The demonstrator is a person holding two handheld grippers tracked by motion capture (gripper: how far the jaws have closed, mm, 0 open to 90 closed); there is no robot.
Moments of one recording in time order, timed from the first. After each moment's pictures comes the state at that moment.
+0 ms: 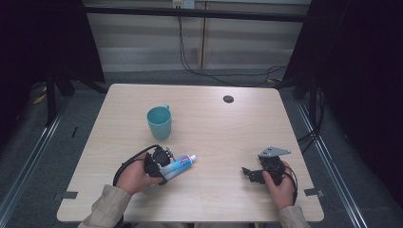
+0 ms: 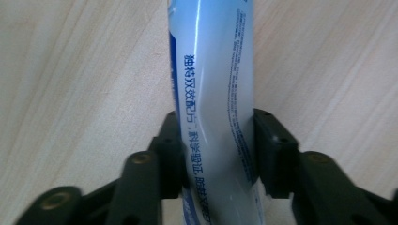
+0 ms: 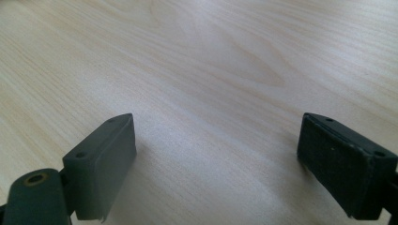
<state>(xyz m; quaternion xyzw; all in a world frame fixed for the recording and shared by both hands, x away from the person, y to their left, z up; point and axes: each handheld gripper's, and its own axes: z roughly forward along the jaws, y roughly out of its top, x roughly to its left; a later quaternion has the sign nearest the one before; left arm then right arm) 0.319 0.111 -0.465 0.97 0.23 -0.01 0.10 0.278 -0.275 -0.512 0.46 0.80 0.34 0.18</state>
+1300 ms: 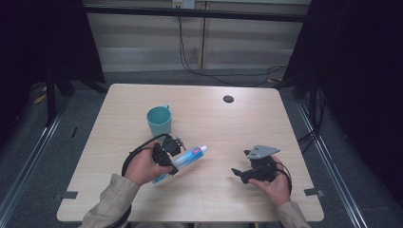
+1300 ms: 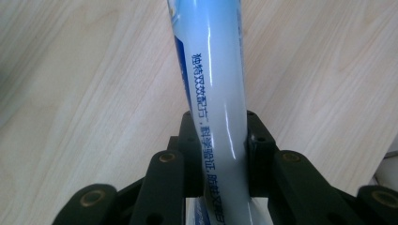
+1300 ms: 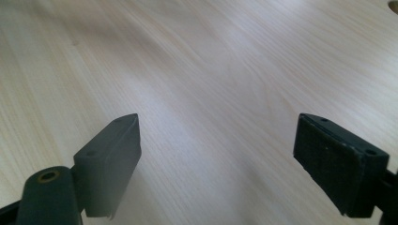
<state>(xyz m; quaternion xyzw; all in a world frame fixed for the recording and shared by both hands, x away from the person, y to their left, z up) 0.330 0.080 -0.425 0.96 0.22 -0.03 0.14 0.281 -0.241 -0.488 0.32 0.85 0.37 0.19</state>
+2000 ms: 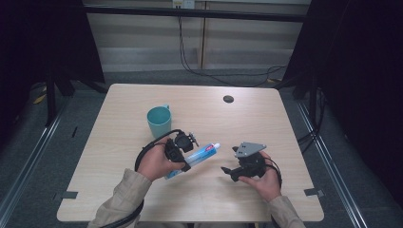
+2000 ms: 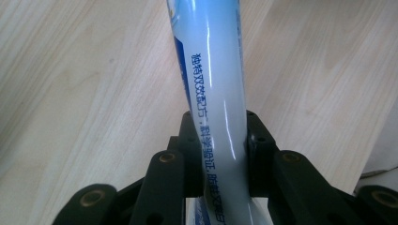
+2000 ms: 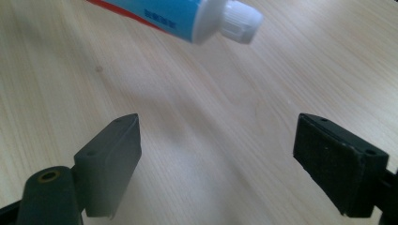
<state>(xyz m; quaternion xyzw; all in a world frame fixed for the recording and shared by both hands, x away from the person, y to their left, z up) 0.335 0.047 -0.415 0.96 0.20 -0.04 0.17 0.292 -0.207 -0.479 0.27 0.87 0.37 0.19</state>
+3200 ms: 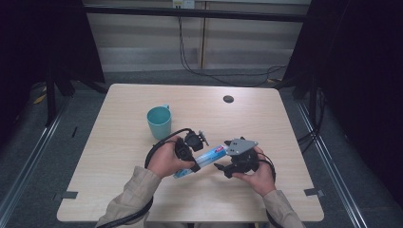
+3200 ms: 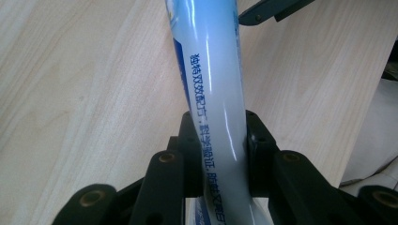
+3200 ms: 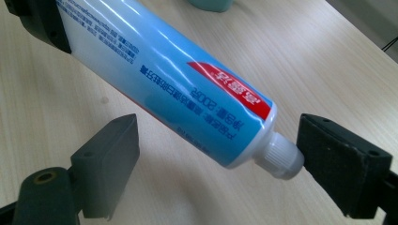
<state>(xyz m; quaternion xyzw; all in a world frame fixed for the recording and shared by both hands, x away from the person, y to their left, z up) 0.337 0.023 -0.415 0.97 0.18 -0.07 0.18 0.302 -0.185 -0.464 0.20 0.88 0.38 0.22</state>
